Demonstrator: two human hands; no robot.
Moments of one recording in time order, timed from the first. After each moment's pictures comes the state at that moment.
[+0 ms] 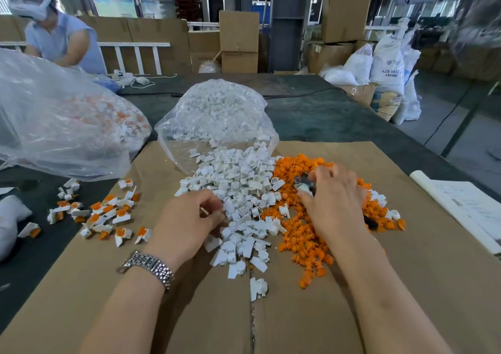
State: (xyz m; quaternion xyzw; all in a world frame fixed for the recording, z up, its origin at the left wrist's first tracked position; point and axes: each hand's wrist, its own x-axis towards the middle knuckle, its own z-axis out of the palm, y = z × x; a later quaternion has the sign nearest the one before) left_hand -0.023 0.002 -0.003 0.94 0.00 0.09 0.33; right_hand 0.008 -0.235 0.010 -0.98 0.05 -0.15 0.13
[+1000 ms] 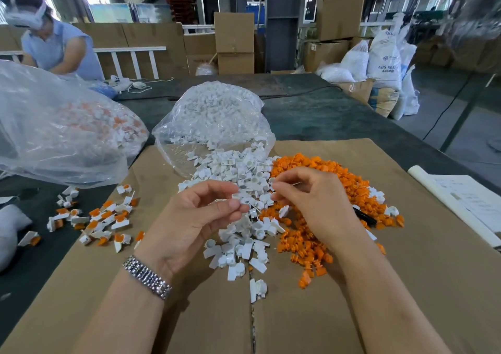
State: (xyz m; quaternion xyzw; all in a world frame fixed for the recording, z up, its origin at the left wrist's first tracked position) left_hand -0.028 -0.005 0.010 0.56 -0.02 -0.08 0.83; right_hand -0.009 -0.227 0.022 -0.81 -0.09 -0.09 0.57
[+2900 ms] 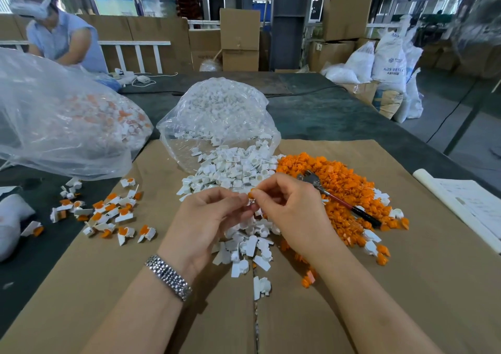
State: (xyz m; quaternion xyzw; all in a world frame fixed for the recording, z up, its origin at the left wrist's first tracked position) left_hand -0.035 -0.032 0.014 0.57 0.08 -0.02 0.82; right_hand -0.014 -0.194 0.006 -0.82 -0.15 -0.11 0.54
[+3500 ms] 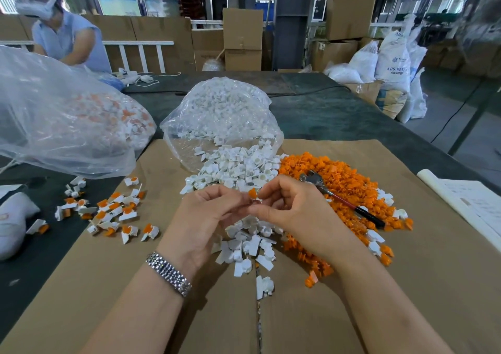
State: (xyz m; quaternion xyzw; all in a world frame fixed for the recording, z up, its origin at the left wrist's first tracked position) left_hand -0.034 -0.026 0.015 0.59 0.07 -0.03 0.81; right_hand -0.017 -0.206 0.016 -0.82 -0.17 0.01 0.55
